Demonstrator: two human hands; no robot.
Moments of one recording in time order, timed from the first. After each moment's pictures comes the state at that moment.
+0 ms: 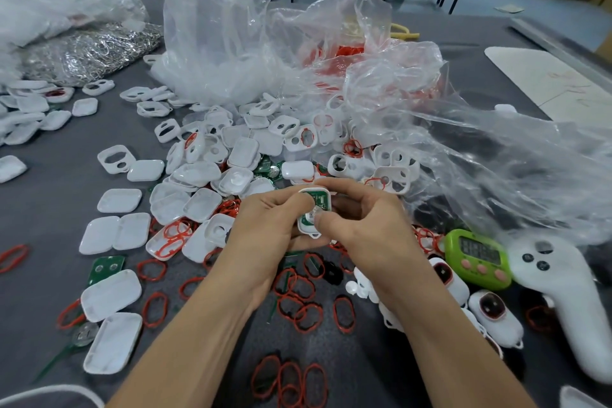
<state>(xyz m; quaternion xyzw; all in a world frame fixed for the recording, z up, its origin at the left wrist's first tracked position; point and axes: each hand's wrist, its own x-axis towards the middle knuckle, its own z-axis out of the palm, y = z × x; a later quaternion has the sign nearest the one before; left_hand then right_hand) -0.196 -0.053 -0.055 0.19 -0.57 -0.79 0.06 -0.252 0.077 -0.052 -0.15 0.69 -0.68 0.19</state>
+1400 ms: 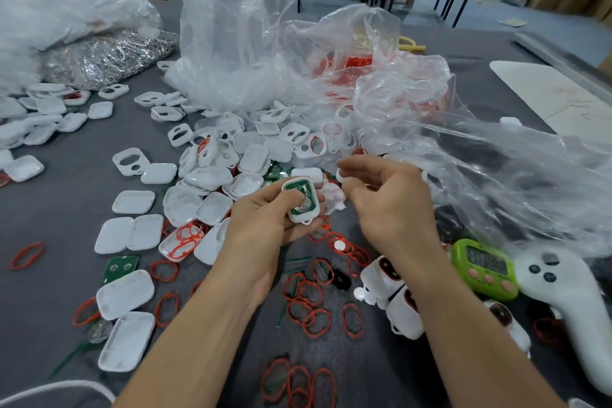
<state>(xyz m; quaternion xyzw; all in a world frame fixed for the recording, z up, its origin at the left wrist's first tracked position) -0.199 -0.063 -0.049 0.24 -0.49 -0.83 0.14 -0.280 0.069 -0.030 -0.17 0.84 -0.51 -0.01</state>
